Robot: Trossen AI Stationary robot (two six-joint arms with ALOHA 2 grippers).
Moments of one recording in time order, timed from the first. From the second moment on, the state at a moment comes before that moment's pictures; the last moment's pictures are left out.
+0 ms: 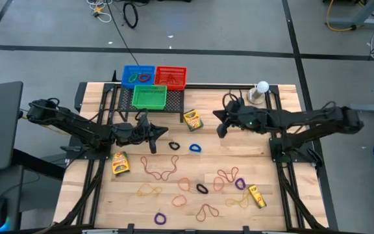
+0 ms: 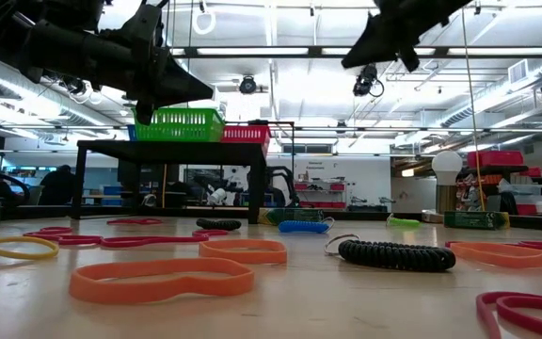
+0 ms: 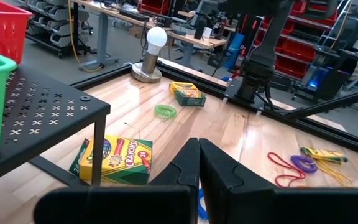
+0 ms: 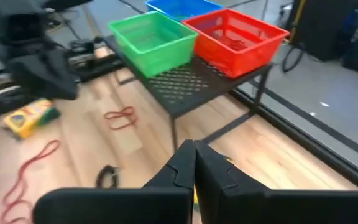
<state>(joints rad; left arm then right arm) -0.14 1.15 0.31 0.73 -0.49 -0.30 0.01 1.14 0.89 -0.22 0.48 0.33</state>
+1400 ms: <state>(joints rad) -0.14 1.15 0.31 0.73 -0.49 -0.30 0.18 1.32 0.91 -0.53 0.08 0.37</state>
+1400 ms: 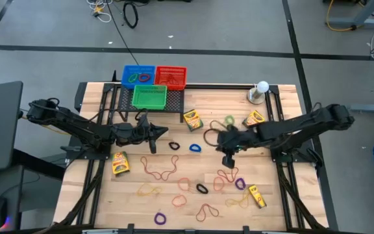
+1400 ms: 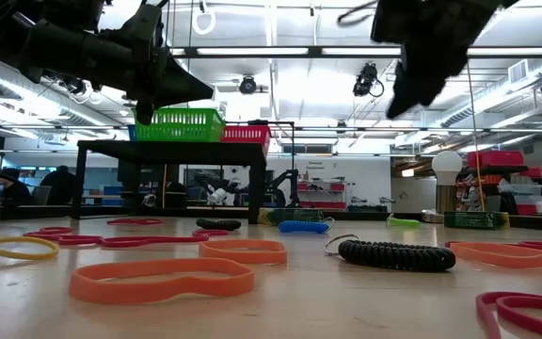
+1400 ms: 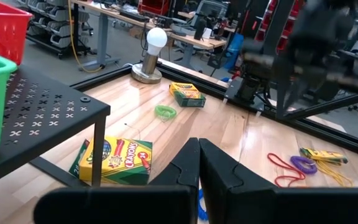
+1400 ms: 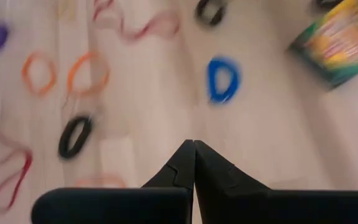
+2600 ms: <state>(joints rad) -0.14 1.15 0.31 0.73 -0.49 -0.30 0.51 1.65 0.96 -0.56 0.03 0.55</state>
